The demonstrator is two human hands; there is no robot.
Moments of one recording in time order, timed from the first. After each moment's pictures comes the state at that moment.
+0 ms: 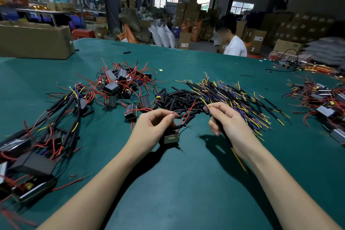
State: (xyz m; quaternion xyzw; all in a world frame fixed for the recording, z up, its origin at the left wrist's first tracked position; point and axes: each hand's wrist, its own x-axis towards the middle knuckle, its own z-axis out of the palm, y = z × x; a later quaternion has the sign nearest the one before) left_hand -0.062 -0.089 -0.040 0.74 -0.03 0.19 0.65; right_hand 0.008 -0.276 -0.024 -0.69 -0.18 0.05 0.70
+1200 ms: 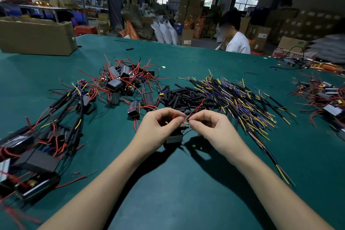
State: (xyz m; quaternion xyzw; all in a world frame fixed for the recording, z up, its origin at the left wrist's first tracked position) left_hand -0.061 -0.088 -0.042 0.76 -0.06 0.18 0.61; right_hand -0.012 -0.251 -0.034 -0.75 -0.28 0.03 0.60
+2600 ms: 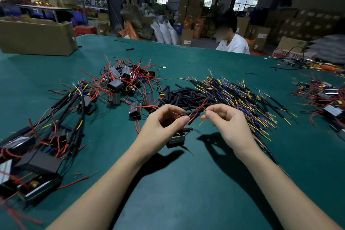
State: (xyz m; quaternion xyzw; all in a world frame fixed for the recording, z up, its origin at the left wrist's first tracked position) left_hand -0.063 -0.090 -0.042 0.73 -0.06 0.17 0.66; right_hand 0.001 -0.262 -0.028 -0.73 -0.21 -0.05 0.65
